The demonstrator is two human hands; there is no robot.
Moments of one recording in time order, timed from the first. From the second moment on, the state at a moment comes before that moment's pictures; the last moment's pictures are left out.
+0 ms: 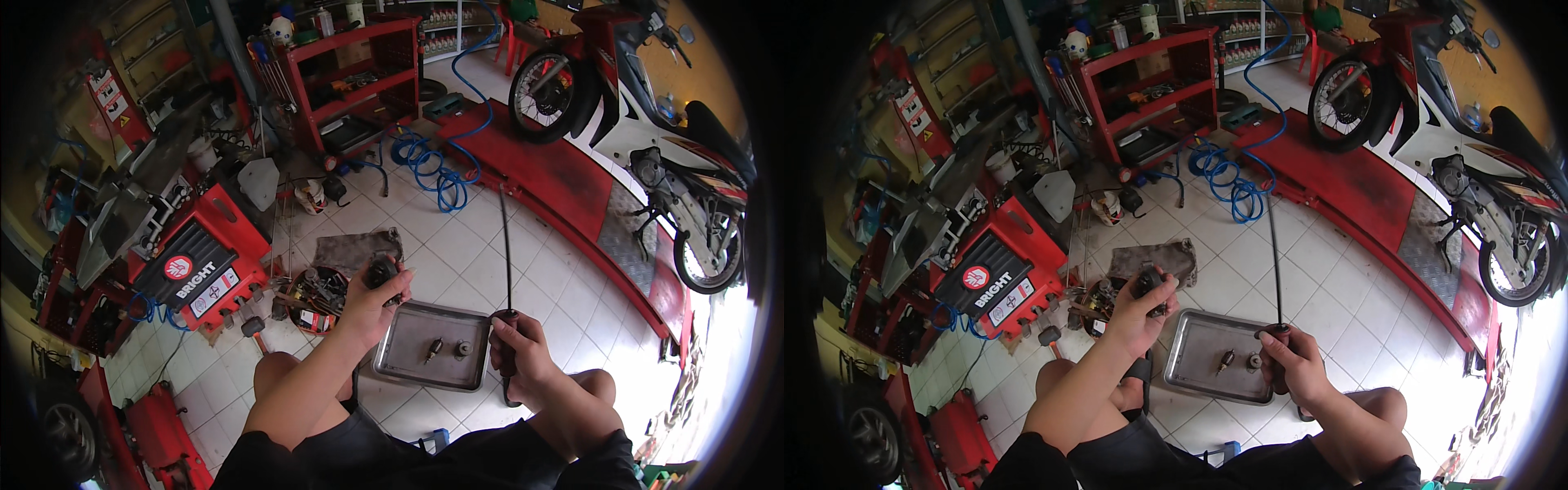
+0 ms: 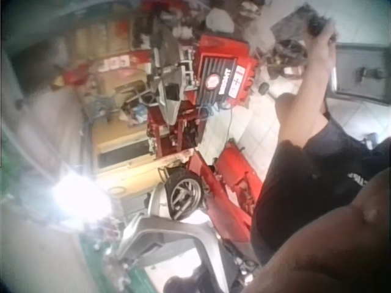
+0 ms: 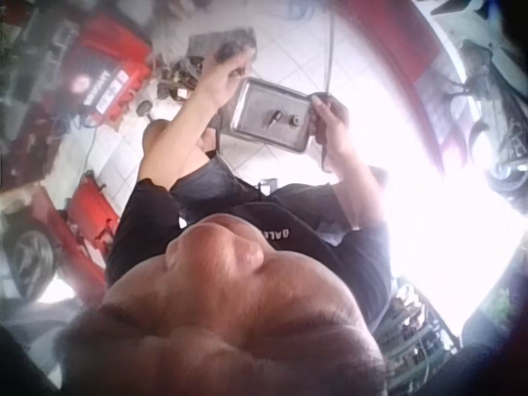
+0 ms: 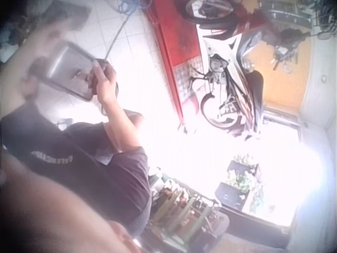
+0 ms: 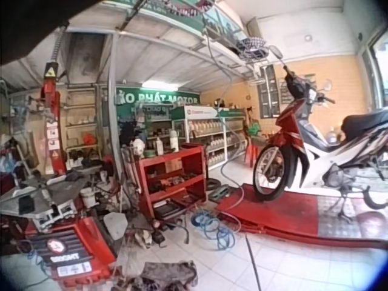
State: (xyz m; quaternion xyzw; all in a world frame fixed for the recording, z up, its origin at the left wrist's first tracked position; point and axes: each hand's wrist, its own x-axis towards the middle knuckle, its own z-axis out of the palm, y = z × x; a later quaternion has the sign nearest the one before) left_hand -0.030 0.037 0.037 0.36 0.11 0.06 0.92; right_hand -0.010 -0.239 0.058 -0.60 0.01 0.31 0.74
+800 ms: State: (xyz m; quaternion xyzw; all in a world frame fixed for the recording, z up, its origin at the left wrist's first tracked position) left_hand -0.023 0.031 0.035 0.34 0.18 0.05 0.92; right_hand -0.016 -0.246 0.062 -0.57 -0.06 0.28 0.77
